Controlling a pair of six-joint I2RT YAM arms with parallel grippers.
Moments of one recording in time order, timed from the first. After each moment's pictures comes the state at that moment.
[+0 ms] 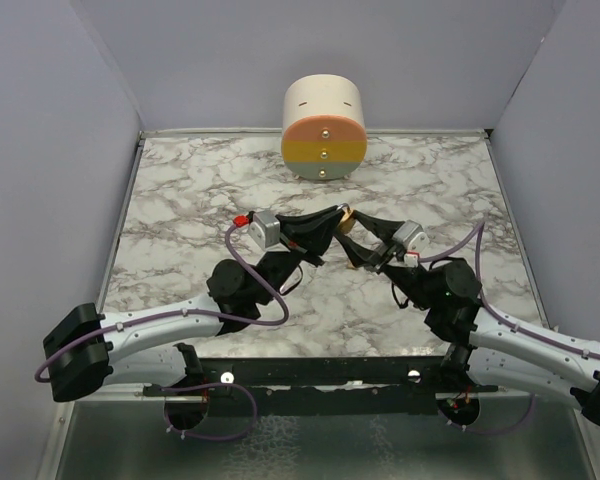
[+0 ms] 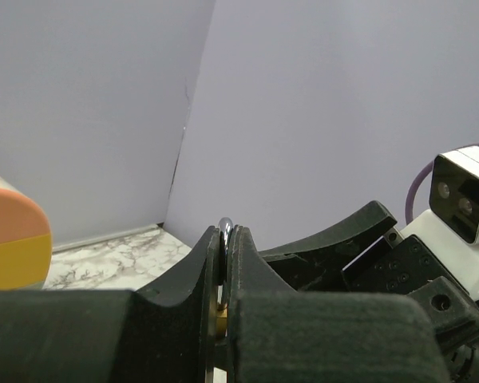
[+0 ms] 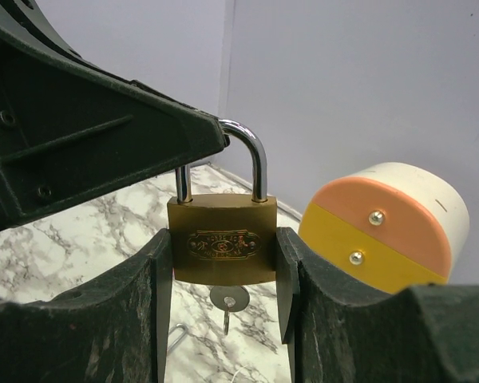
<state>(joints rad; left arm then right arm) -1.12 1.15 0.63 1.02 -0.25 -0.19 1.00 0.83 0.51 0.75 0.12 -0.26</state>
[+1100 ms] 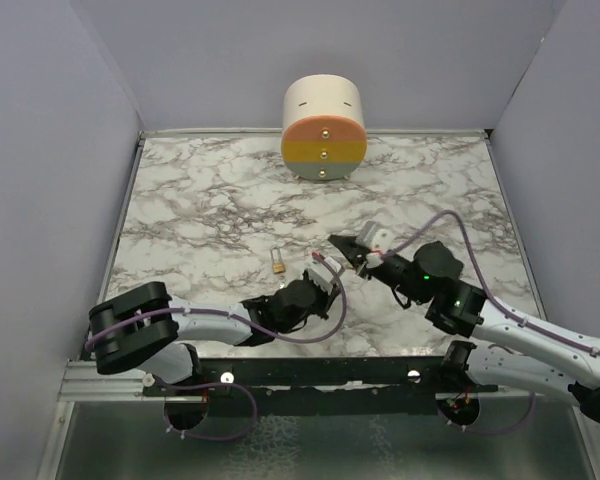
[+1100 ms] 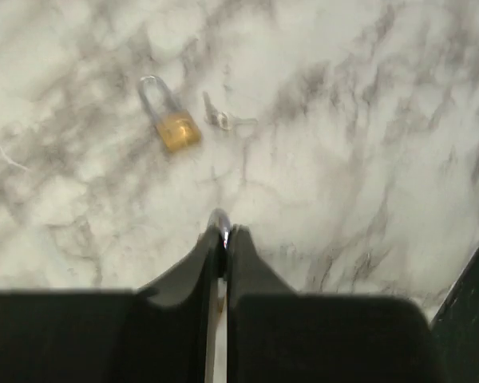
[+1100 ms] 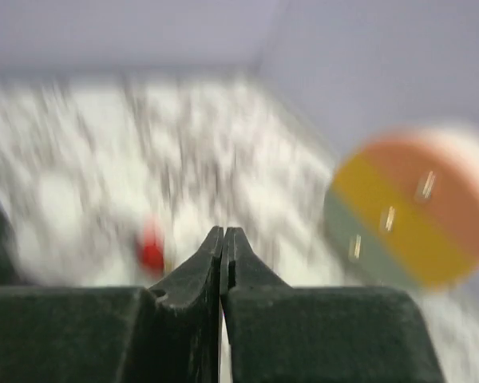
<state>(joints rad) -1.17 1.37 0.54 0.70 -0.38 -0.25 0.98 0.87 0.65 0.03 0.08 -0.37</state>
